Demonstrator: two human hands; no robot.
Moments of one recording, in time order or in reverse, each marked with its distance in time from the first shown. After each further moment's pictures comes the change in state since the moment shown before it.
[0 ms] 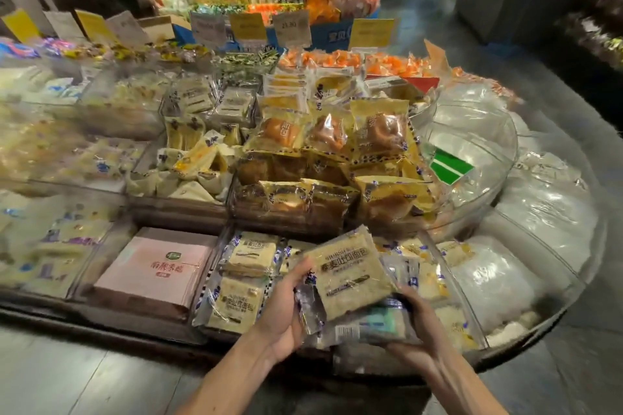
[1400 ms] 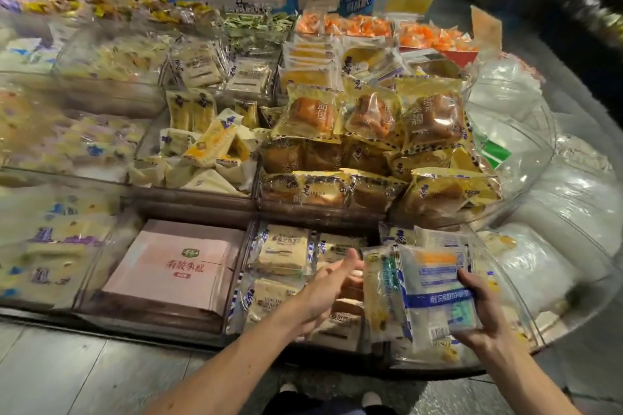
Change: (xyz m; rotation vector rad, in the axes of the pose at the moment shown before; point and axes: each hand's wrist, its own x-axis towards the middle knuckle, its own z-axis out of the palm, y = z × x) left_hand 0.076 0.030 -0.079 0.603 -0.199 -0.158; right_hand 0.052 -0.006 0.013 0.068 0.096 -0.189
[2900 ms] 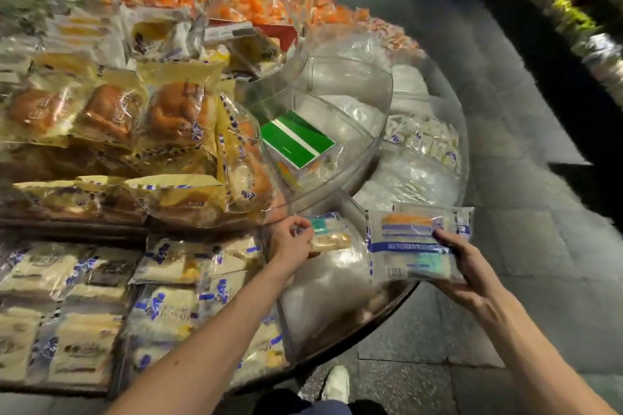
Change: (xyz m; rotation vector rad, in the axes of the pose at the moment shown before) left_hand 0.284 0.071 0.318 -0.076 0.598 0.156; right_hand -0.023 -0.369 -0.238 -0.178 0.221 -0.052
